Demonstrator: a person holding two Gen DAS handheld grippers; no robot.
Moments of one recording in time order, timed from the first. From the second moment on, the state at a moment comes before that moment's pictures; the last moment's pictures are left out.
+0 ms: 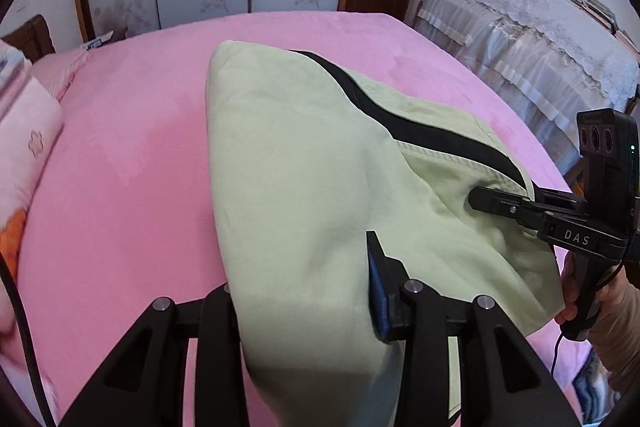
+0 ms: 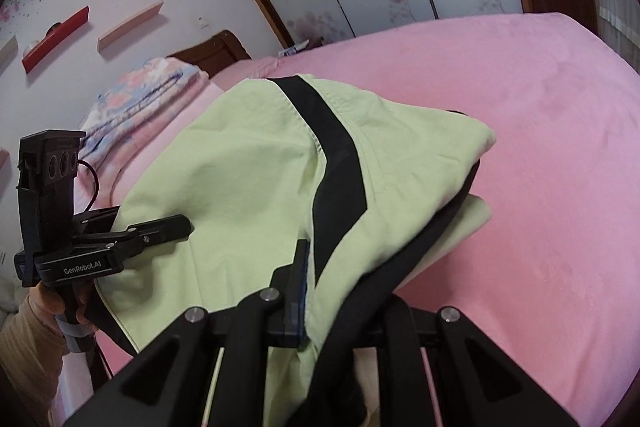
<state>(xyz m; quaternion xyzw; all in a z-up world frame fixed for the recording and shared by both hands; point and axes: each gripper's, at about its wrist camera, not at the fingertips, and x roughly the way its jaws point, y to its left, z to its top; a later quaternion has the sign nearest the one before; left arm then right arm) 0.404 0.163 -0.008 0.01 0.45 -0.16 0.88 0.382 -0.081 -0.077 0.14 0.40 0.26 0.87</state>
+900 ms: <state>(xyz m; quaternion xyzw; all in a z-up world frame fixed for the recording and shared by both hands) 0.538 0.293 -0.155 0.03 0.44 0.04 0.90 0.492 -0.034 -0.188 0.06 0.43 0.14 0.89</state>
